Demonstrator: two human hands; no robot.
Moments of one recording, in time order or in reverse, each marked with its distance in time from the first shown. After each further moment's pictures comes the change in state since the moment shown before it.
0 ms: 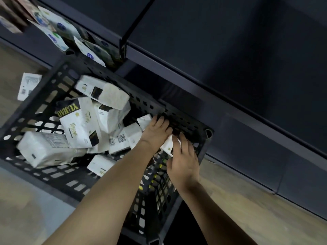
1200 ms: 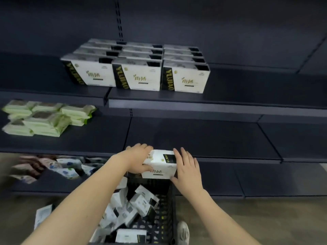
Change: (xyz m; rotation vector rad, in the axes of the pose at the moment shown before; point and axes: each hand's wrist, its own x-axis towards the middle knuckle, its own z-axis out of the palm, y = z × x) left_hand -0.277 -0.061 -0.365 -0.063 0.084 0.302; right_hand -0.174 -0.102 -0.298 -0.076 0.486 0.239
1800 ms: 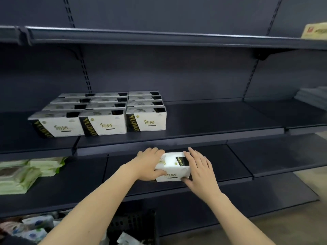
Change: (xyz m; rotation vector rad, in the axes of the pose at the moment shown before) left_hand 0.041 0.107 -0.114 0.067 0.283 0.221; right_hand 0.019 0.115 -0.114 -0.003 0.366 -0.066
